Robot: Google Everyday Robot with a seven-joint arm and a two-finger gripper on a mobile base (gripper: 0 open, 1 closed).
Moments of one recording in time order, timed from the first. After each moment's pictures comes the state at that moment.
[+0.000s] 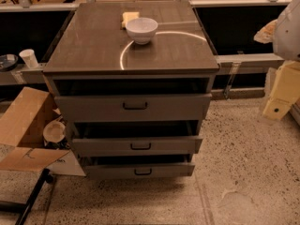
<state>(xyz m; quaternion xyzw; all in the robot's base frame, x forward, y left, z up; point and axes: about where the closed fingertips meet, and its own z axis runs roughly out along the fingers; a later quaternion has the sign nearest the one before) 0.438 -0.217 0.976 -0.60 0.78 -0.03 0.16</state>
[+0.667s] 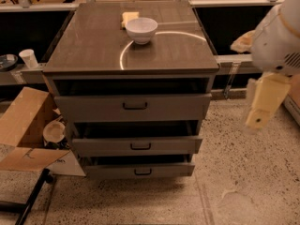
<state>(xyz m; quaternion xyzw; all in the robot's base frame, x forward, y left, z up) 0.434 -0.182 0.959 -0.64 0.75 -0.01 0.17</state>
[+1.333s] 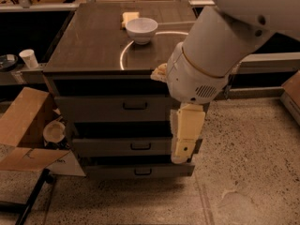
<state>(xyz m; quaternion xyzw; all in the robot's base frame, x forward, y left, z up) 0.403 -0.034 0.914 -0.75 0.63 0.10 0.17</state>
